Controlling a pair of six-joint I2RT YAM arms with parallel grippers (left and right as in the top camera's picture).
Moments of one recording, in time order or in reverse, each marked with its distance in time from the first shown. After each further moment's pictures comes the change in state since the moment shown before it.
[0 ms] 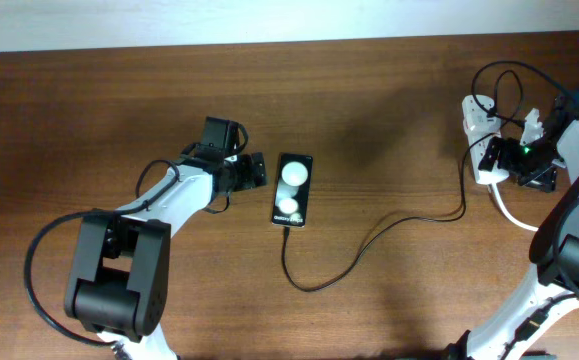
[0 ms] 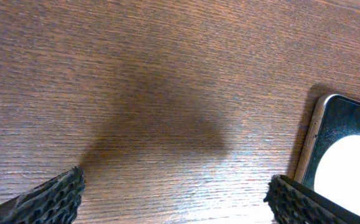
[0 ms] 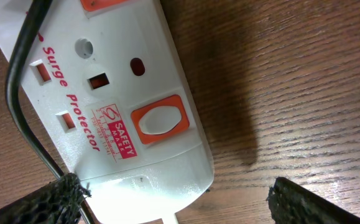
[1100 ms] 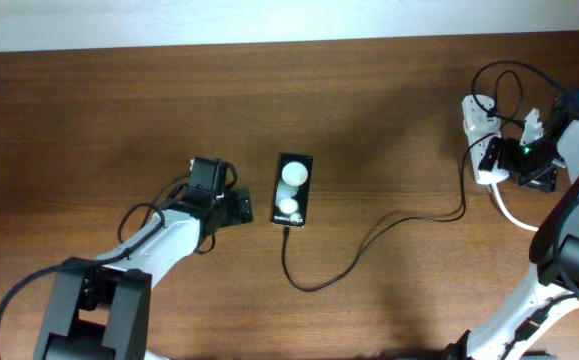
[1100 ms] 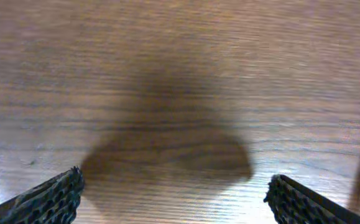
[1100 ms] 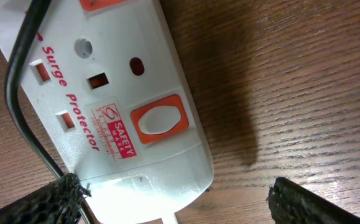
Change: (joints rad) left arm -0.005 -0.238 -0.326 0.087 -0.118 0.051; right arm 0.000 0.000 0.000 0.000 0.000 0.000
